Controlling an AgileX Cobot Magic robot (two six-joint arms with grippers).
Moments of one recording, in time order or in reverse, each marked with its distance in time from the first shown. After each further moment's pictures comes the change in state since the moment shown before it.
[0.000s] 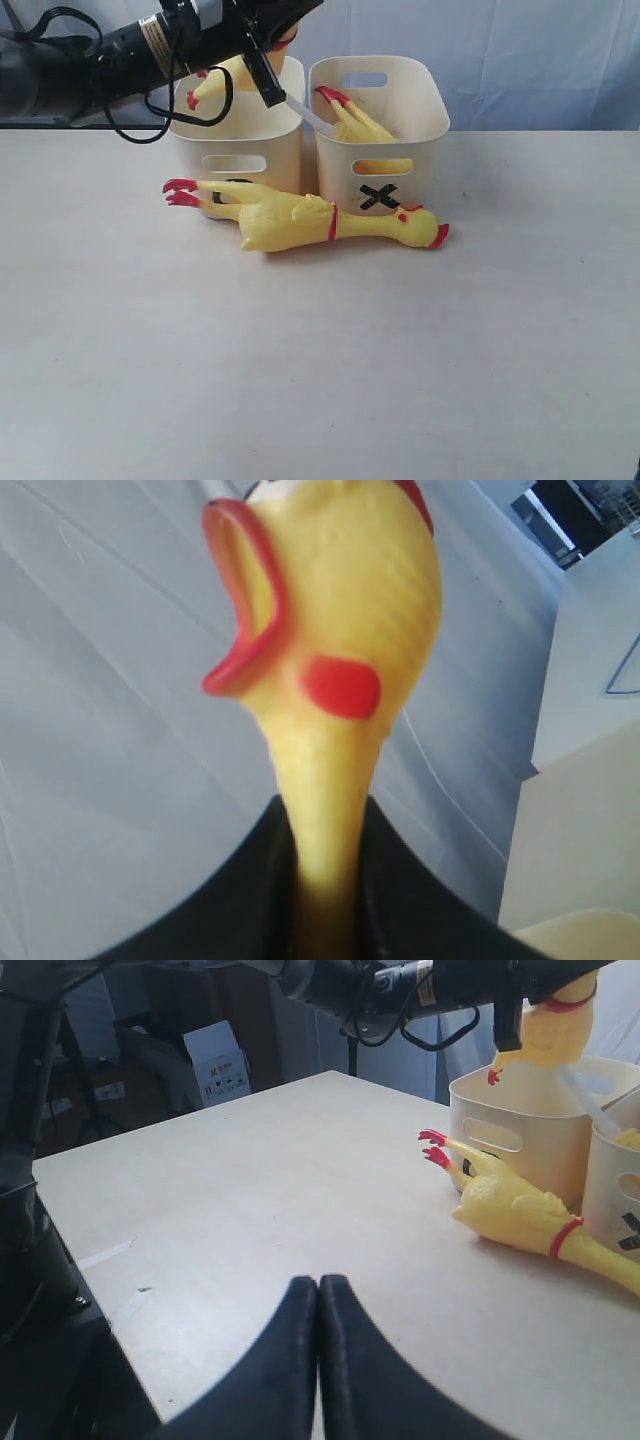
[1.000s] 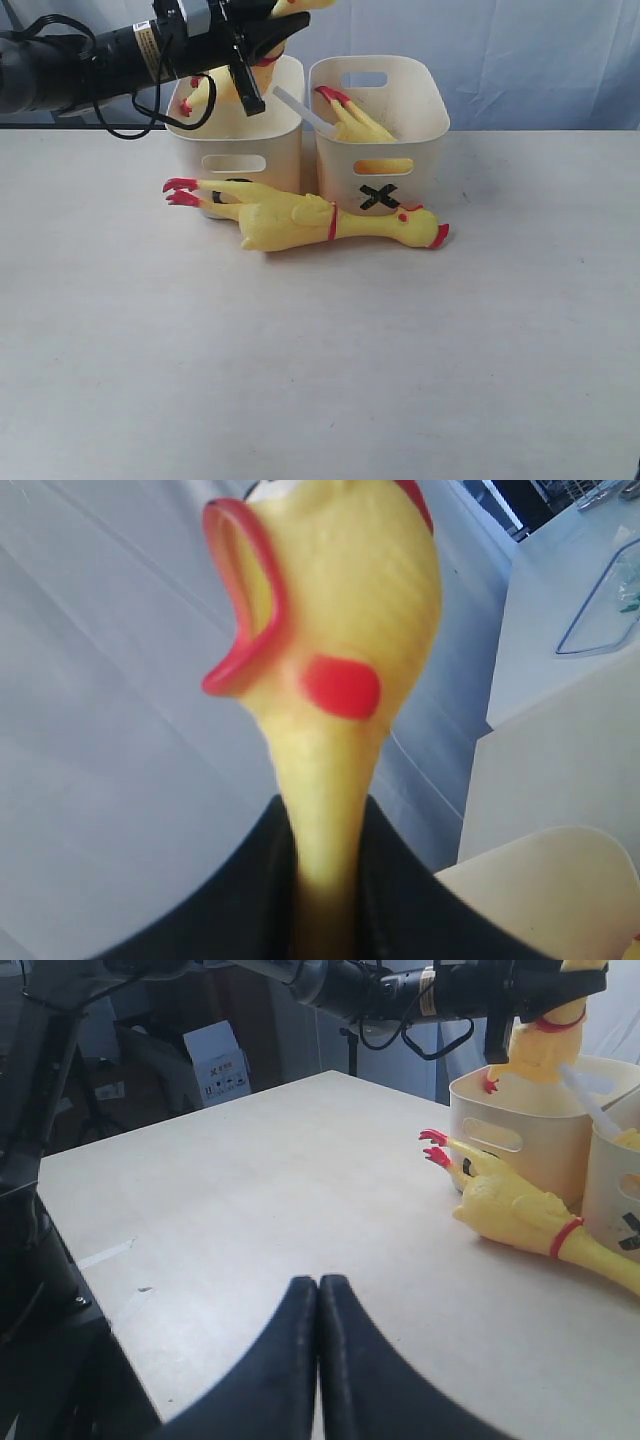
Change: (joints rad) left arm 0.056 0.082 -0.112 0.141 -0.006 -0.119; right arm 0.000 0.000 0.000 0.000 0.000 0.000
